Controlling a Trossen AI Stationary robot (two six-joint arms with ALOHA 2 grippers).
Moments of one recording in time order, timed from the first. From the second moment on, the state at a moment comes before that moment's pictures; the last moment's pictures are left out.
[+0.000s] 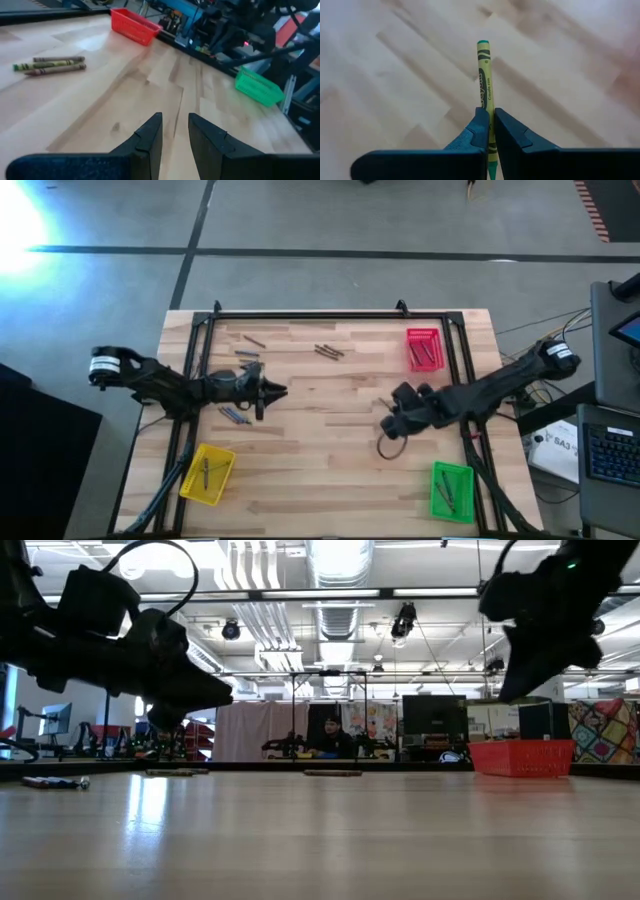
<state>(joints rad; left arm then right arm) 0.10 1.36 0.08 1.08 -0.02 -0.43 0.36 1.29 0.81 -0.76 0.42 1.16</state>
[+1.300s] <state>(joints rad) -0.04 1.42 0.07 1.06 -0.15 -0.49 1.14 1.31 0.93 -0.96 0.06 1.93</state>
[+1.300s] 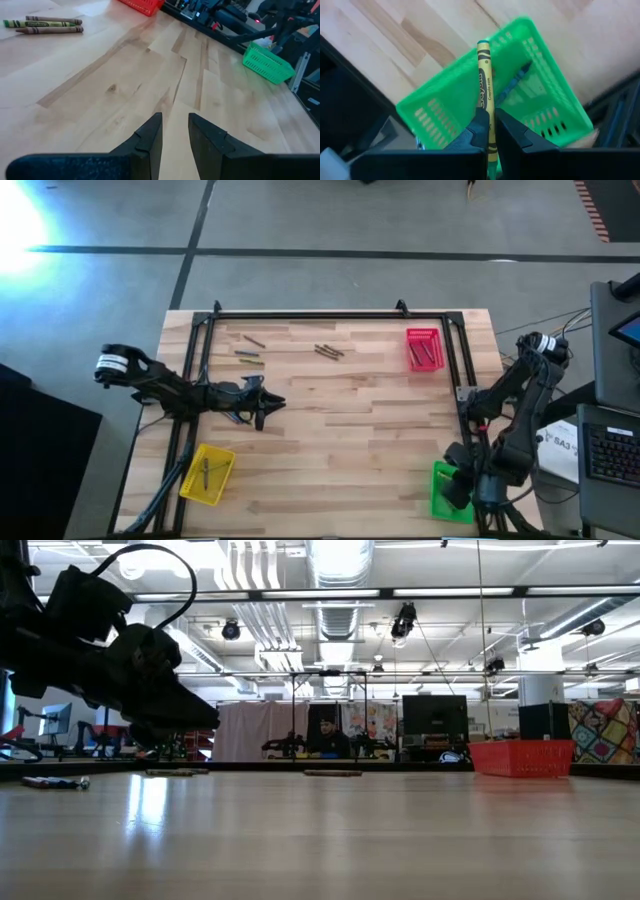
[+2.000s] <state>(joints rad) -0.04 1.49 0.06 1.07 -0.17 -0.51 1.13 1.43 0.93 -0.96 0.07 1.75</state>
